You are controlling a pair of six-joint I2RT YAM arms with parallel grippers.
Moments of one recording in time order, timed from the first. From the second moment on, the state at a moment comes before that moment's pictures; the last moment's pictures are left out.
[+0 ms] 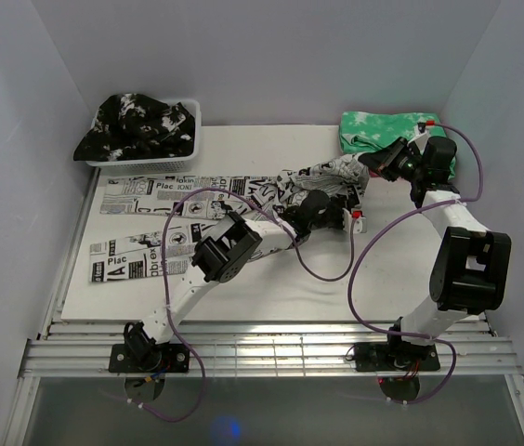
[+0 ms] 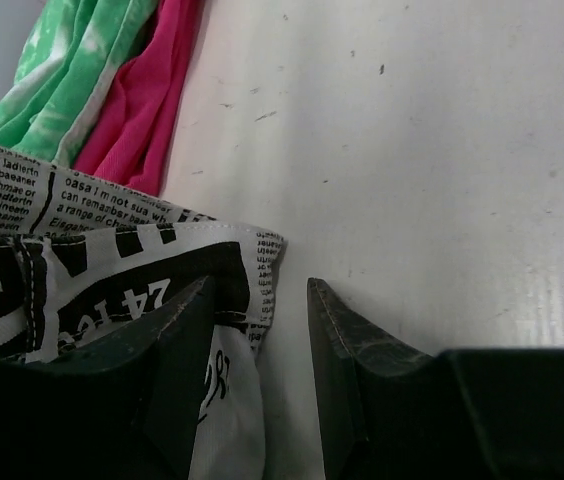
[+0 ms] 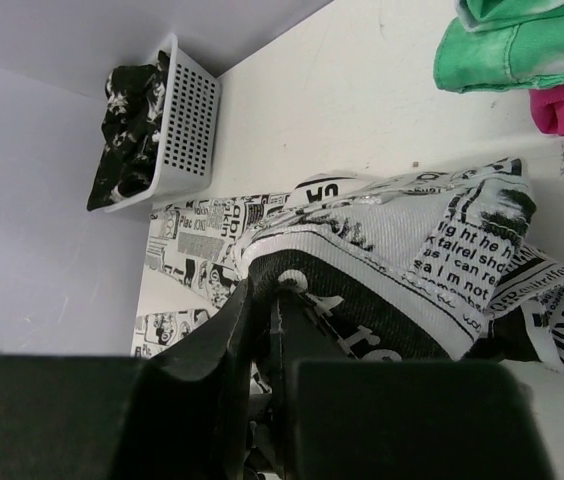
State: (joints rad) left arm -0.89 2.58 1.80 0.57 0.33 0.86; right arm -0.12 1.62 1.08 0.23 -0.72 0.74
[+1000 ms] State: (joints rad) left arm -0.89 2.57 1.79 0.55 0.16 0.85; right arm -0.11 1.61 1.06 0.22 -0.72 0.77
